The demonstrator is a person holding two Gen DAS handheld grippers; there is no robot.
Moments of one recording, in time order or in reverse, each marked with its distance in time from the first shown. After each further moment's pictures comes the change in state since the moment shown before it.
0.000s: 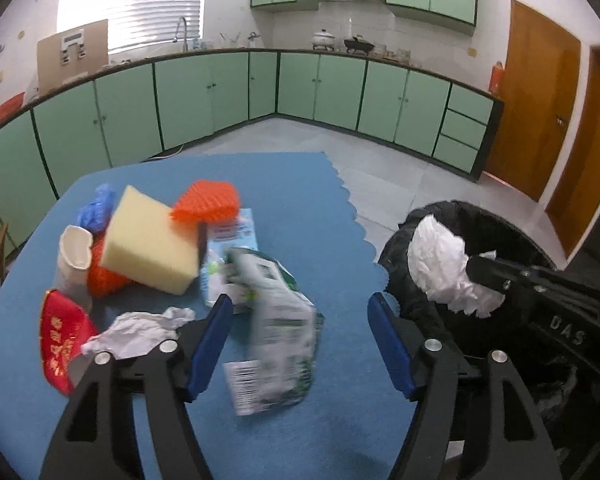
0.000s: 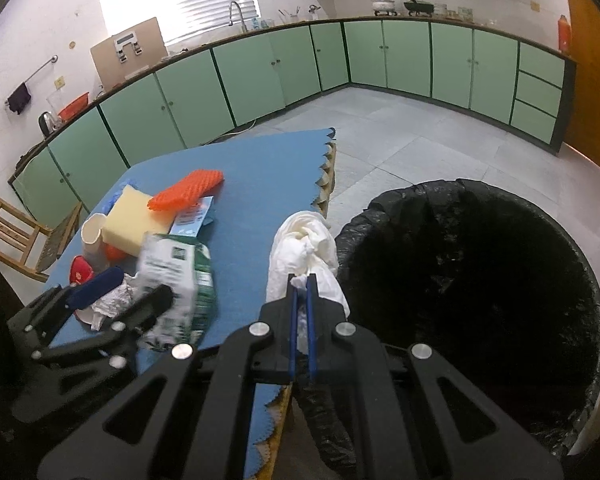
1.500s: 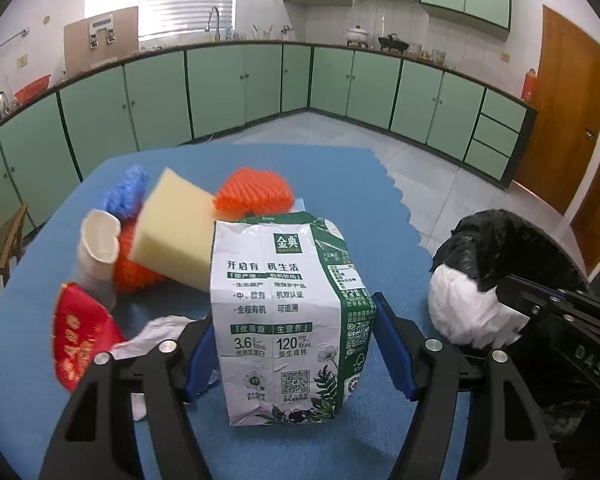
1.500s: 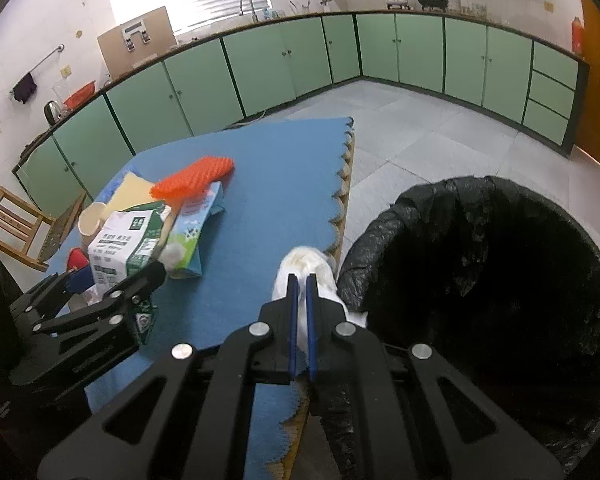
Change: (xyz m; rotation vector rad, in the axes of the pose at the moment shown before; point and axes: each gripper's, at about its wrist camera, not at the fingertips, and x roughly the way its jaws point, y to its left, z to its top) left arm 0.008 0.036 0.004 -0.074 -0.001 0.084; right arm 0.021 0.015 0.003 -0.027 0.019 0.030
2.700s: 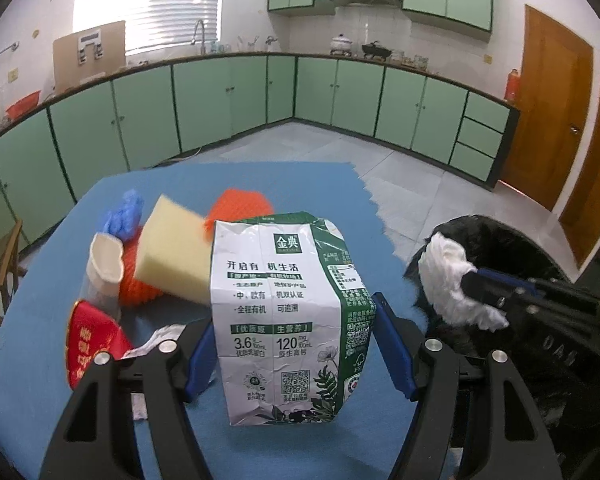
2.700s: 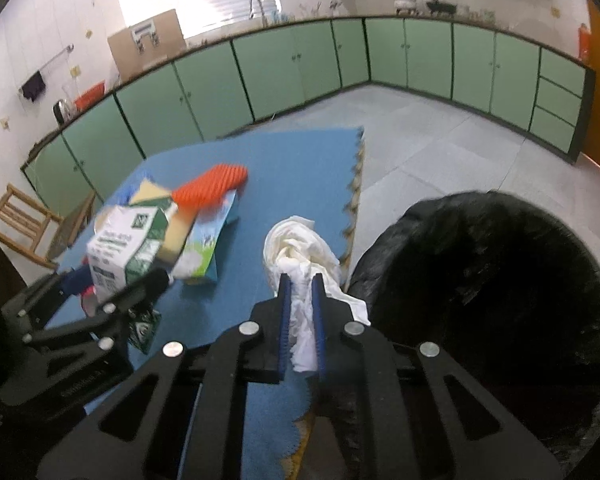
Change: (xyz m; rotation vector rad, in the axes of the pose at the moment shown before) left arm -0.024 -0.016 0.007 0.043 -0.033 -0.043; right arm -0.019 0.000 0.009 -0.010 -0.020 0.020
